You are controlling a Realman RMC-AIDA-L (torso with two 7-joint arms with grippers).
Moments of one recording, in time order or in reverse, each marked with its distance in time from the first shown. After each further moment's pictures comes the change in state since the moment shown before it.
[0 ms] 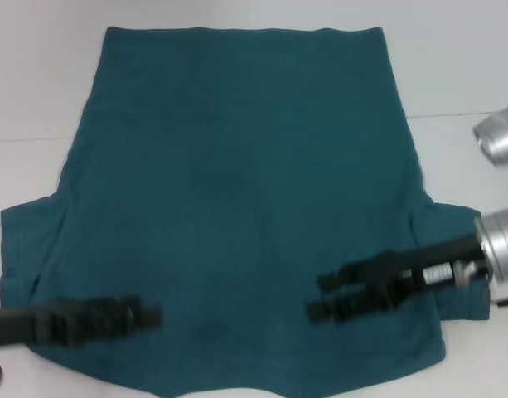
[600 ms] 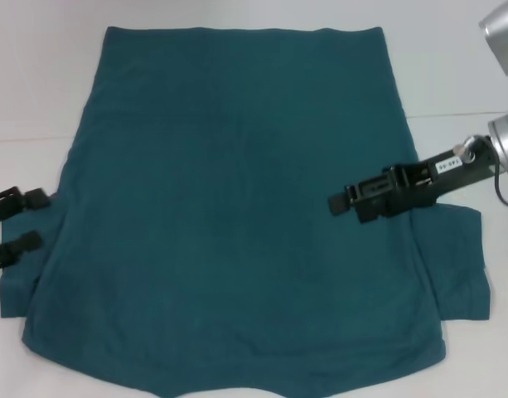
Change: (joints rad) left arm -0.043 0.086 -0.309 -0.142 0.008 -0.232 -0.560; right arm 0.245 -0.223 0.006 0.290 -0.048 0.167 0.522
